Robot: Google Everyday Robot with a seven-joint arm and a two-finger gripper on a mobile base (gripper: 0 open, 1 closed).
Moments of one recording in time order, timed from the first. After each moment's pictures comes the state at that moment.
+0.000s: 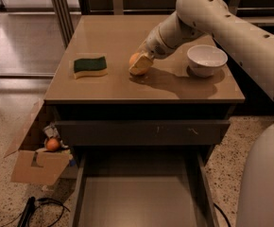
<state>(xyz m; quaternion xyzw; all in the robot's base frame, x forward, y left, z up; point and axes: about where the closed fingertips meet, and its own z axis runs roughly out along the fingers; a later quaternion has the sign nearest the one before) 0.716 -0.019 0.848 -0.58 0.73 0.13 0.35</state>
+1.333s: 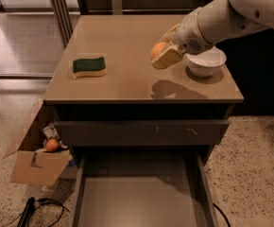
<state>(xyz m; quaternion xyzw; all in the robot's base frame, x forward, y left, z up) 0.636 -0.082 0.926 -0.56 0.72 0.09 0.40</state>
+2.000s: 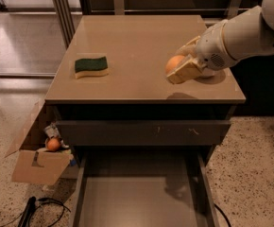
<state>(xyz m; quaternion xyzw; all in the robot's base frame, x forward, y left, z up) 0.582 -0.117 0.923 -0.53 0.74 0.09 0.40</state>
